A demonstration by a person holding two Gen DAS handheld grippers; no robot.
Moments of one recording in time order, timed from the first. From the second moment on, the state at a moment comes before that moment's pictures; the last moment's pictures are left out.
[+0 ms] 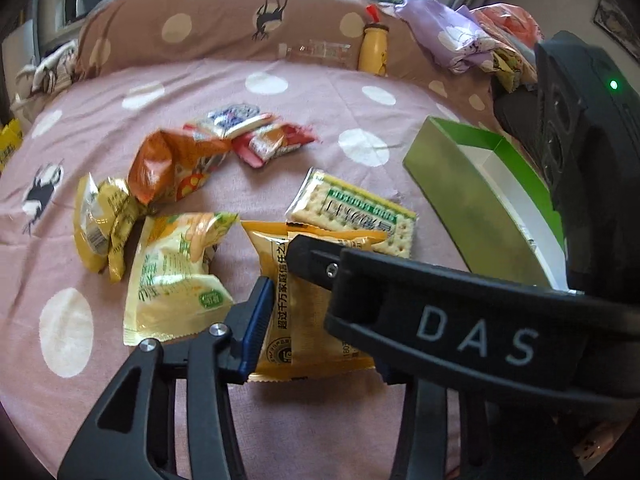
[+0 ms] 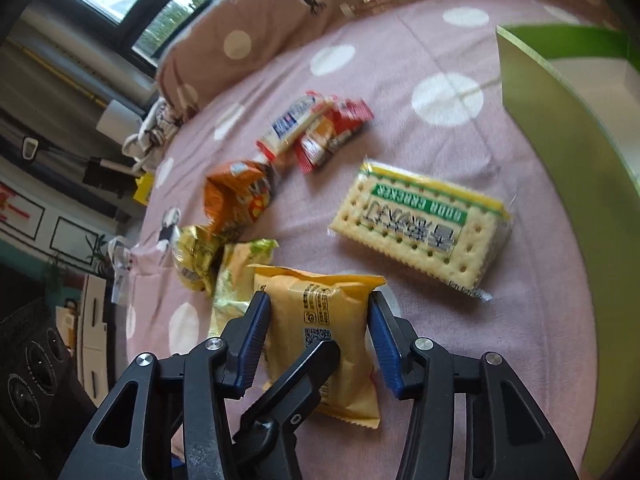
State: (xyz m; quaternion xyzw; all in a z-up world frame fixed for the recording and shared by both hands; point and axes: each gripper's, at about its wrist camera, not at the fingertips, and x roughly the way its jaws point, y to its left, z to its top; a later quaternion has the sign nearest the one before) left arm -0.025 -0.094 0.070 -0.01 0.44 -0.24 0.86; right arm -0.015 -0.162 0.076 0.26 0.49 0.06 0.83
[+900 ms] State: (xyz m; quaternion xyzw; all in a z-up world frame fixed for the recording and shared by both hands) left arm -0.041 -0.252 0.138 0.08 0.35 -0.42 0.84; right arm -0.096 -0.320 0.140 0.38 0.28 -0.07 0.88
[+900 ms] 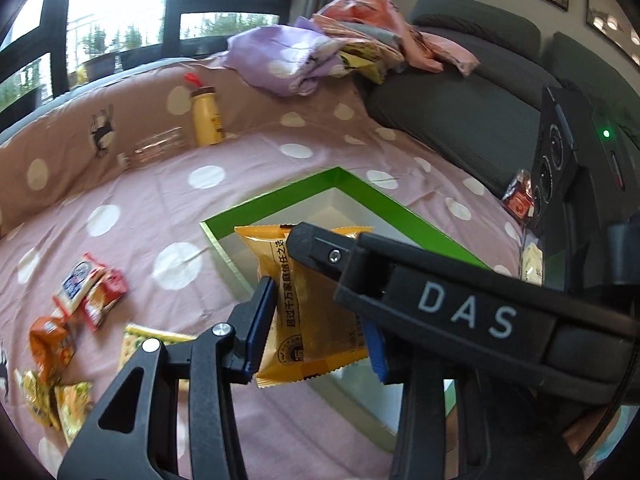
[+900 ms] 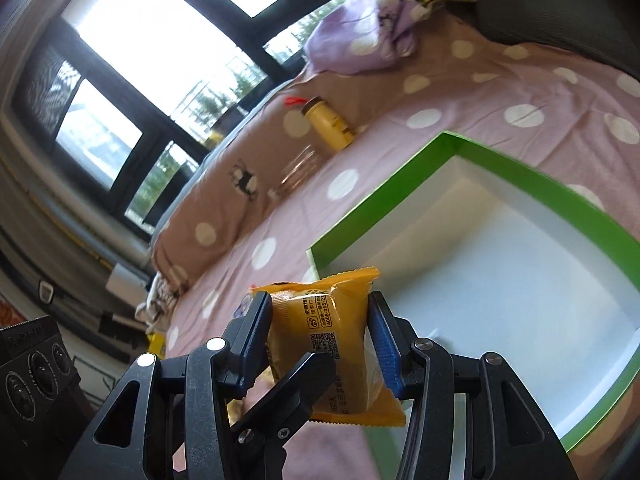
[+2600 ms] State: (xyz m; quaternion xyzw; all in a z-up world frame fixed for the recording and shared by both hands) left arm 0.011 0.002 0.083 -0.04 0.42 -0.09 0.90; right arm -0.012 -0.169 0.116 0.26 0.39 0.03 0.88
